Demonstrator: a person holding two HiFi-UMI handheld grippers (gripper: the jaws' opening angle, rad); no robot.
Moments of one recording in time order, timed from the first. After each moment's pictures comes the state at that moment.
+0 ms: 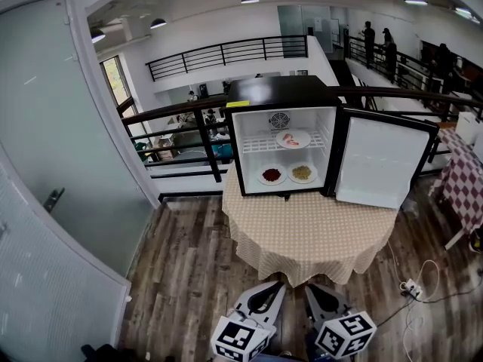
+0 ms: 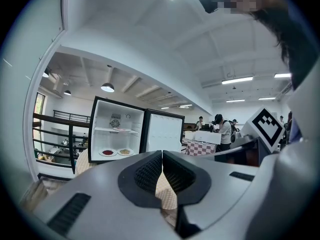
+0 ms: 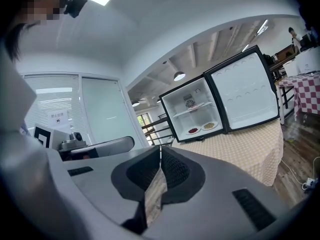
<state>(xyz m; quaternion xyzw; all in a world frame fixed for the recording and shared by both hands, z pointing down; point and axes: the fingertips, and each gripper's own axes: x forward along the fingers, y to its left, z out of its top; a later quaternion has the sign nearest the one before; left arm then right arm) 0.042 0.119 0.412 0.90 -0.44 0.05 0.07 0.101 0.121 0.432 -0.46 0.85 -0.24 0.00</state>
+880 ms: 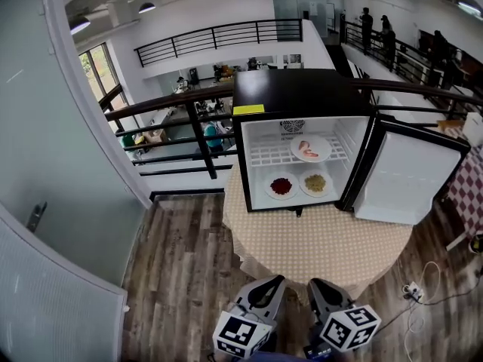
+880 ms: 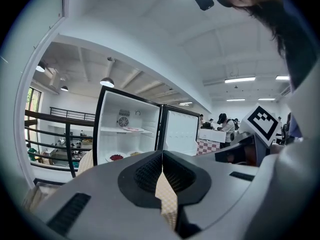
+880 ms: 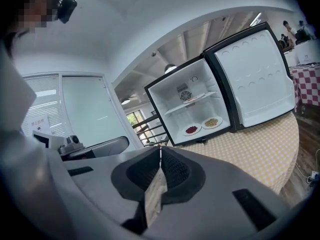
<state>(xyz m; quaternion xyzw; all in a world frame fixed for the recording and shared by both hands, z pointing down) -0.025 -0.051 0.421 0.90 -0.42 0.06 0.08 0.046 -0.045 0.454 -0.48 0.83 -0.29 -0.01</state>
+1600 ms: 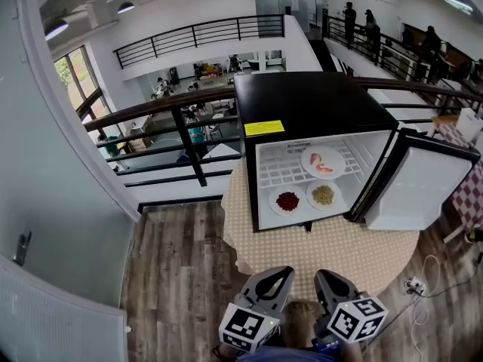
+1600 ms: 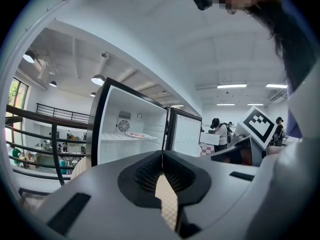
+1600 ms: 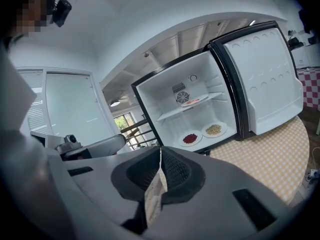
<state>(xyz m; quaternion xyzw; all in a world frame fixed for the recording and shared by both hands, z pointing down) -0.065 -0.168 0.412 0.93 -0.35 0.04 0.07 0.005 -0.159 0.458 -0.53 0.80 -0.29 -0.01</state>
